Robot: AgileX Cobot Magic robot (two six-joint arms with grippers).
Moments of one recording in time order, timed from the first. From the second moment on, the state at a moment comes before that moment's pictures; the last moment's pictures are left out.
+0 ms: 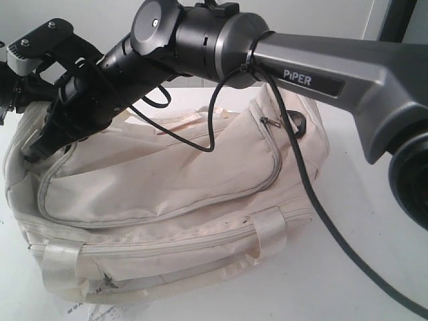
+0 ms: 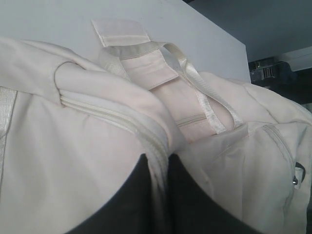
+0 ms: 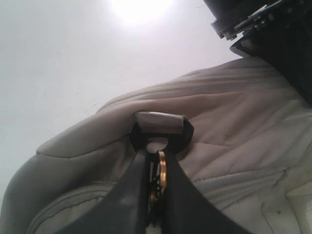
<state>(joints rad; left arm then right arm) 0.35 1.90 -1.36 -1.24 1.06 0.75 0.67 2.12 -1.92 0.71 0.77 -0.88</state>
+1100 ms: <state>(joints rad) 0.38 1.90 -1.36 -1.24 1.06 0.73 0.67 2.13 -1.92 0.81 0.77 -0.89</state>
